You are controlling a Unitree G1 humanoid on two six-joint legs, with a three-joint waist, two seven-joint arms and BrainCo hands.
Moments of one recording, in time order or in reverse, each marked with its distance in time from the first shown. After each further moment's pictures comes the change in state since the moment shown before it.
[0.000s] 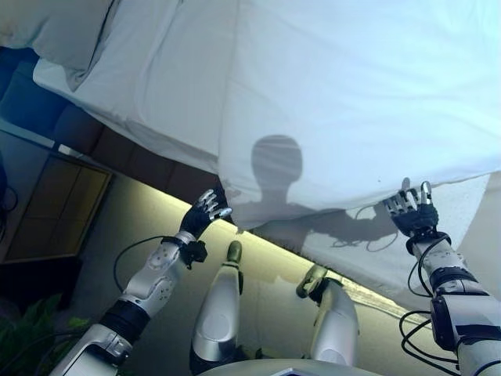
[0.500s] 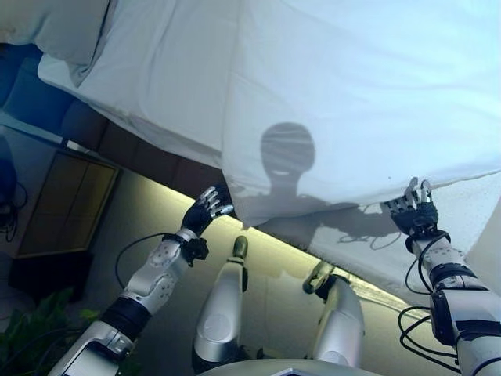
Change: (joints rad) left arm -0.029 -0.002 -0.011 0.000 -0.022 -0.003 0.003; right arm -0.023 -0.010 0.000 0.040 0.039 0.012 -0.003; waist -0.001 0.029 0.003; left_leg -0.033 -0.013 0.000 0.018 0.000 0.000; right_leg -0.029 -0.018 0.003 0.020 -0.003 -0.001
